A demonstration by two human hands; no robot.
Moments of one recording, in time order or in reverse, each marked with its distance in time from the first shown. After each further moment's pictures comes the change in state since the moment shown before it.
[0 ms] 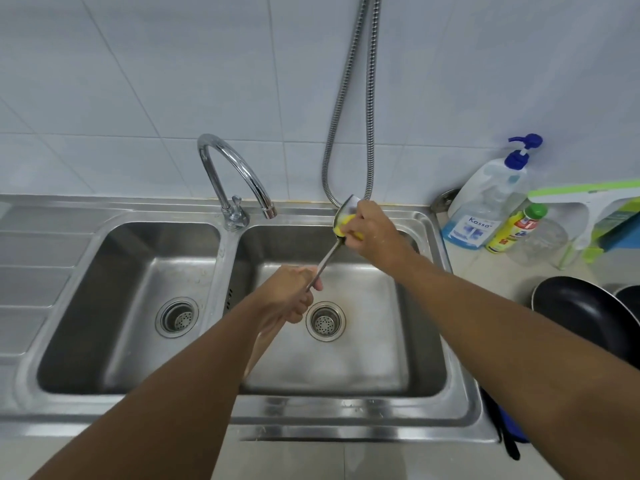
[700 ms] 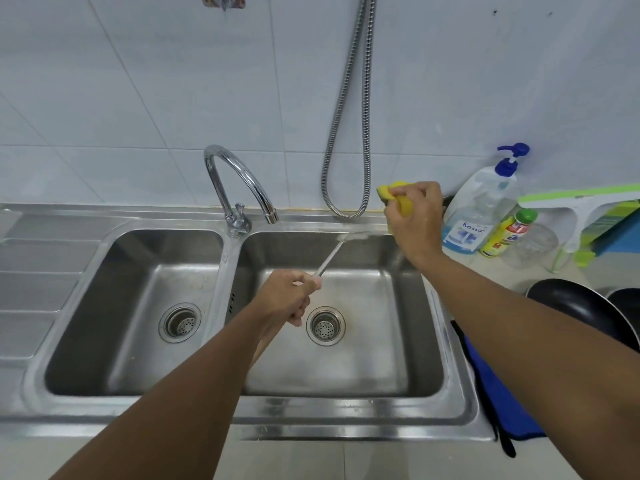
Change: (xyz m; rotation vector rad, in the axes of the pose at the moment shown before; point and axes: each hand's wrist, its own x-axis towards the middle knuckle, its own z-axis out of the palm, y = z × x) left_hand -0.011 -0.016 -0.005 0.068 0.092 0.196; right_hand -0.006 0.000 -0.062 0.086 0.437 0.524
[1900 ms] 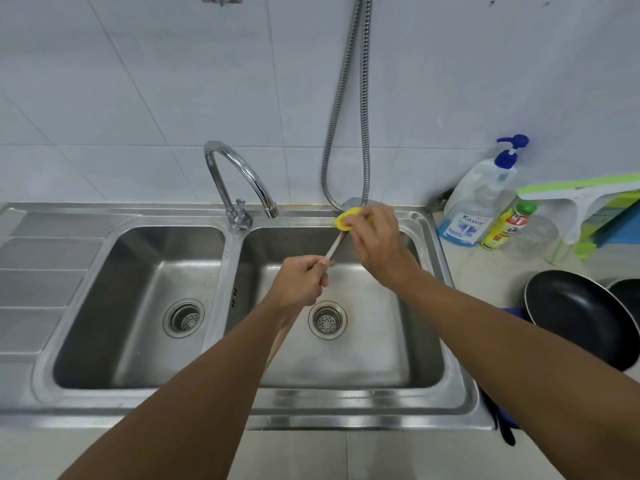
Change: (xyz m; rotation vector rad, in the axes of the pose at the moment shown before) left_hand 0.011 0.009 0.029 -0.166 0.104 0.128; right_hand -0.053 -0.010 0.023 -0.144 -0.117 -0.648
